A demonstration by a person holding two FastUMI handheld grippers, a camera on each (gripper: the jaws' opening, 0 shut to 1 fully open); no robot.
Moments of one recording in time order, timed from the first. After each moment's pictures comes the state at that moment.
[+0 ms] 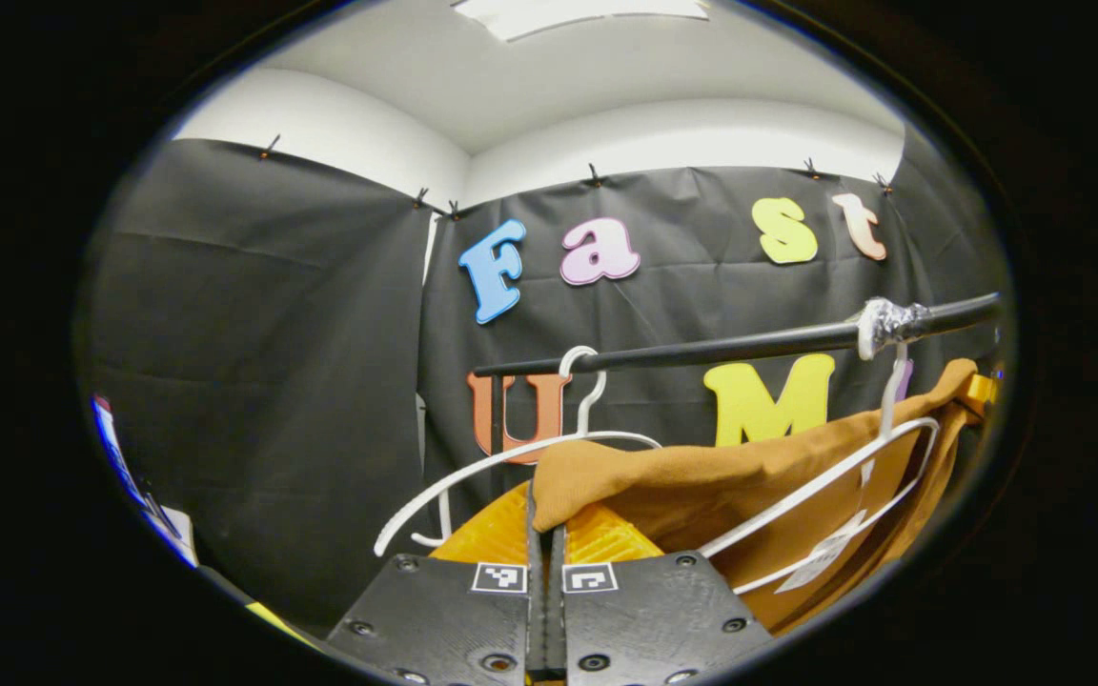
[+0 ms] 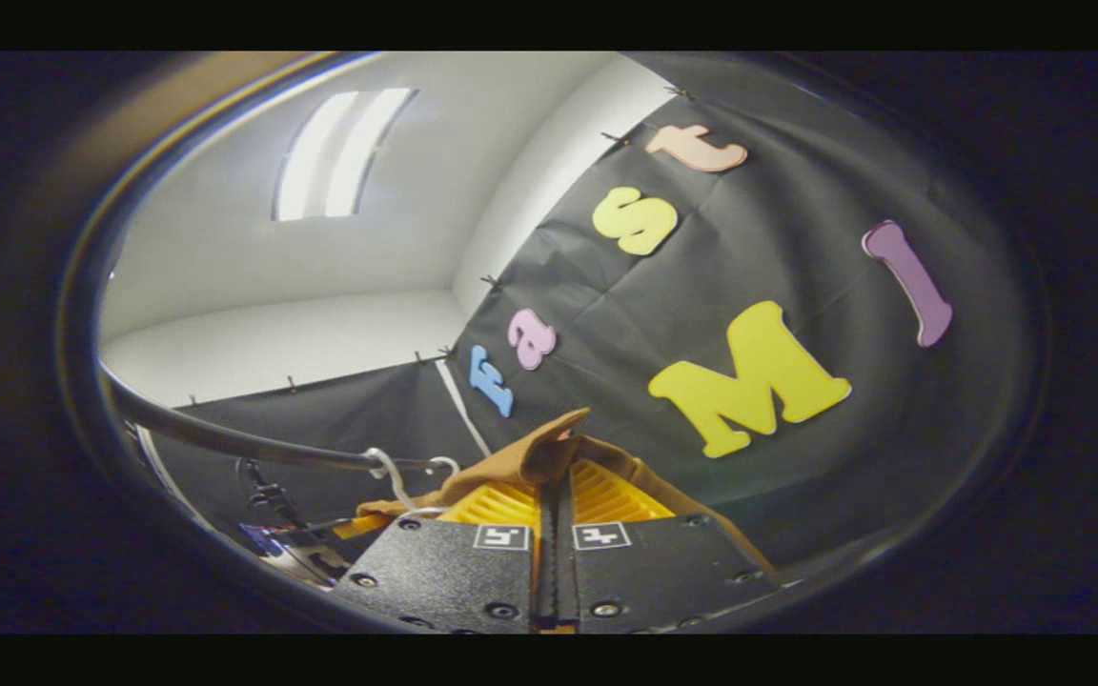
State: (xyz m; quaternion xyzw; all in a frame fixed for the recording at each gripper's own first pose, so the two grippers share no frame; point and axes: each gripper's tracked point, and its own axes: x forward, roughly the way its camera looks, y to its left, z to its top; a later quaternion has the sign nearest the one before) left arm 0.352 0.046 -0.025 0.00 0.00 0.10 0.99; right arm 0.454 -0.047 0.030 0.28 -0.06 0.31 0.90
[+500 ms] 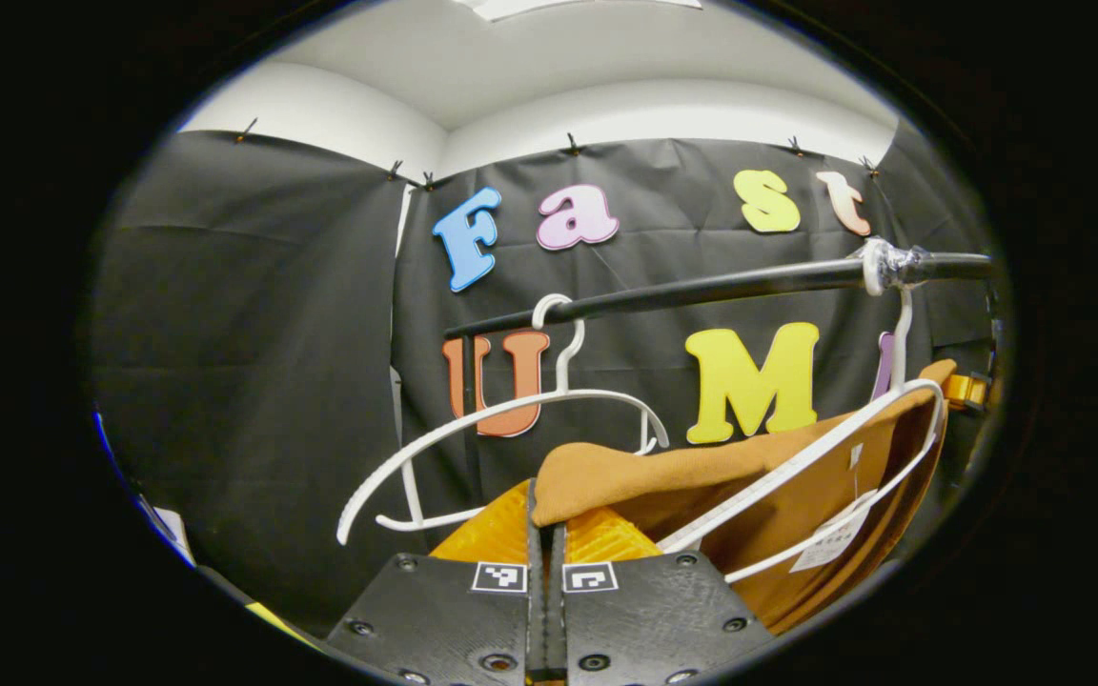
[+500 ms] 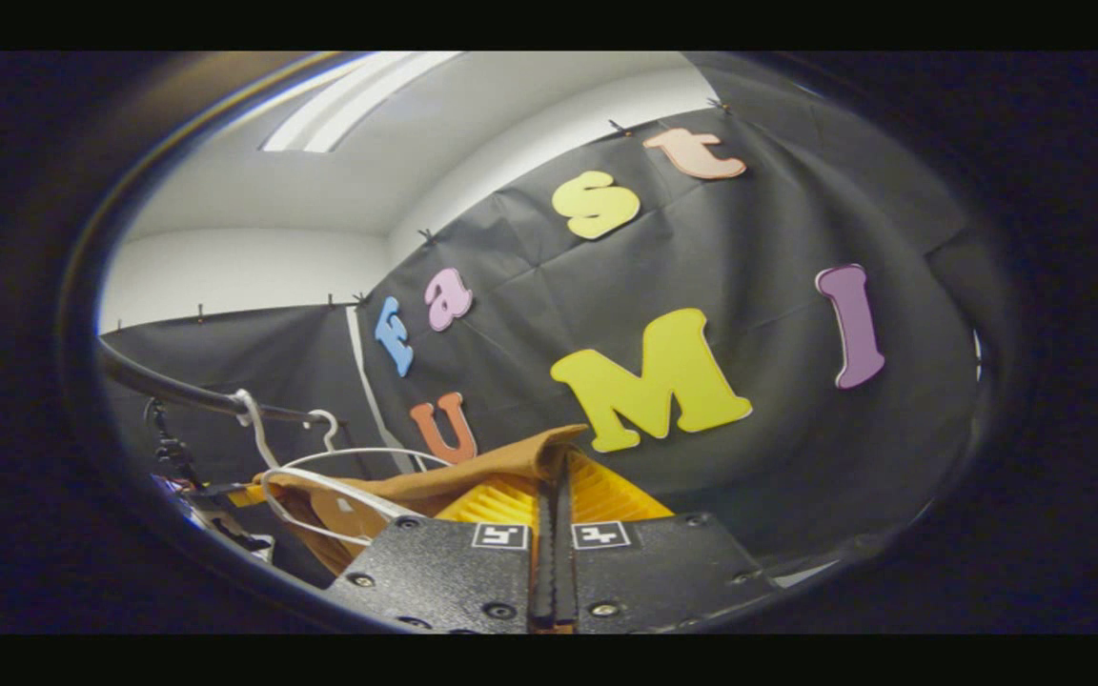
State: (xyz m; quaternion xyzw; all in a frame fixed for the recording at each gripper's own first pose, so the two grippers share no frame) left arm 0.371 0.042 -0.058 -0.01 0.04 0.07 1.00; right arm 0.496 -0.065 -0.010 0.20 -0.01 0.20 0.96
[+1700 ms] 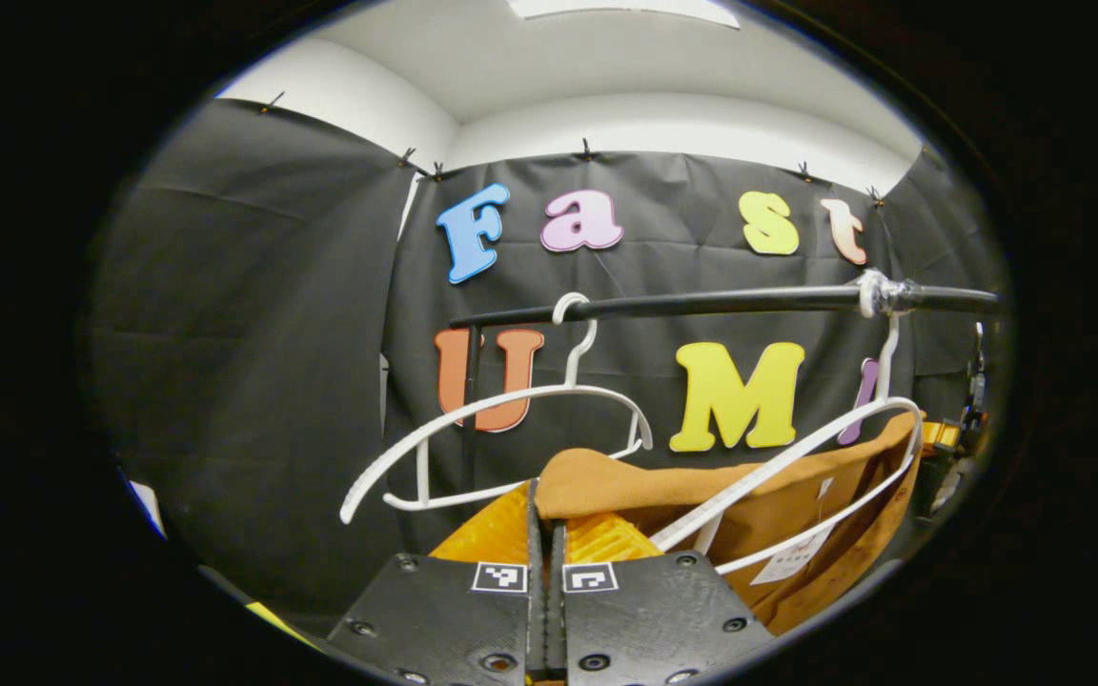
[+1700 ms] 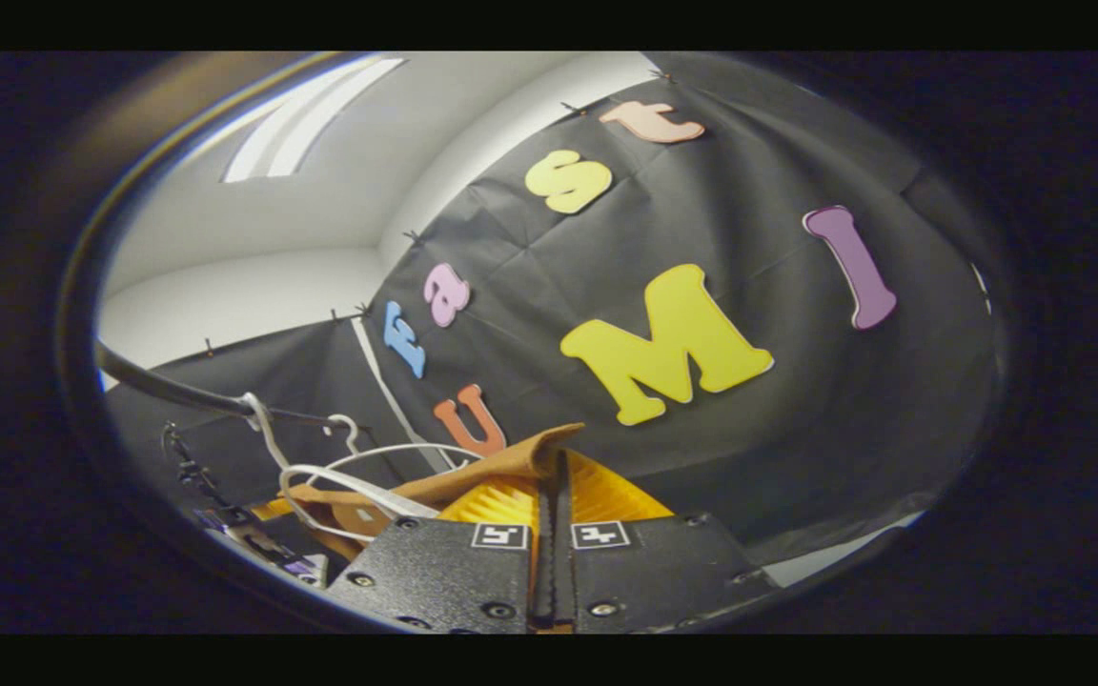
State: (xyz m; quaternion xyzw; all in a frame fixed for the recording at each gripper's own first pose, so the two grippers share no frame) left arm 0.353 0.047 -0.053 -0.05 0.02 0.04 1.00; right arm 0.495 -0.050 -0.020 0.28 0.01 0.24 0.93
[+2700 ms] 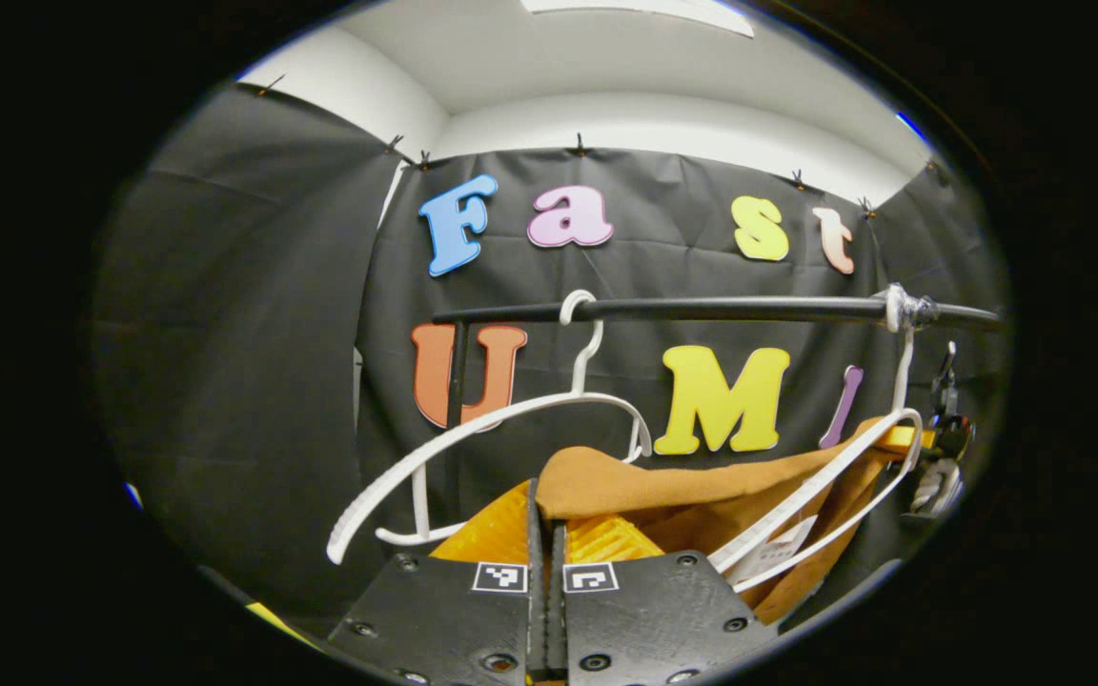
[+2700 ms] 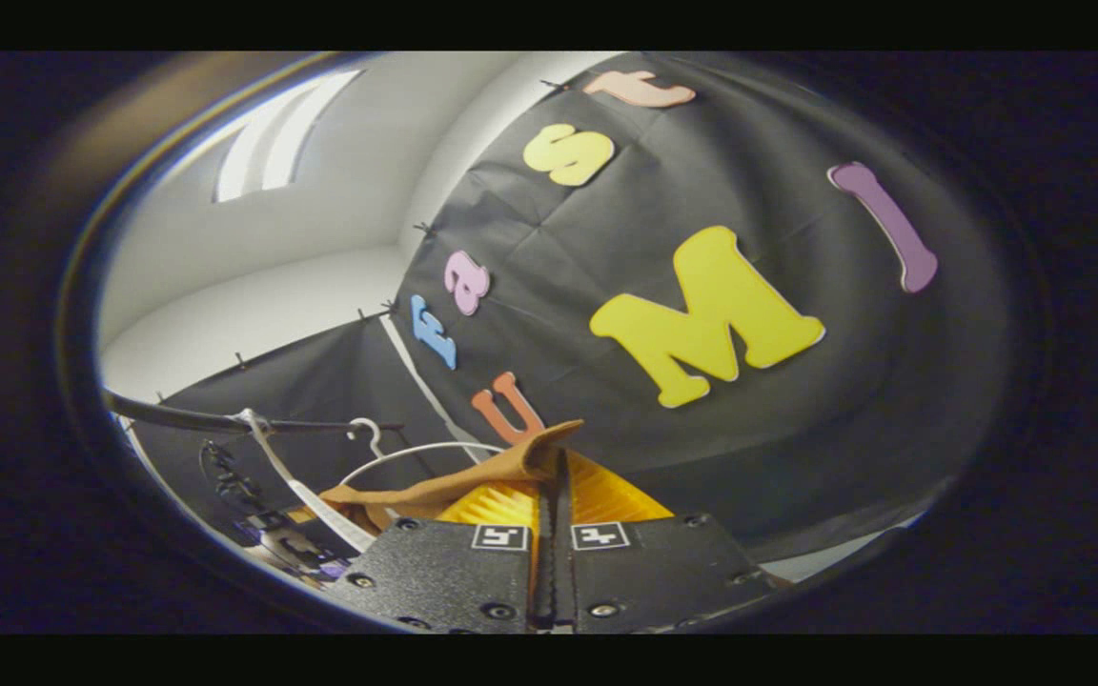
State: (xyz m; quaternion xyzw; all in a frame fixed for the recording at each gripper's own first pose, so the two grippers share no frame) left arm 0.384 0.068 -0.069 -0.08 0.03 -0.01 1.00; right arm 0.538 -0.022 -0.055 0.31 0.08 0.32 0.89
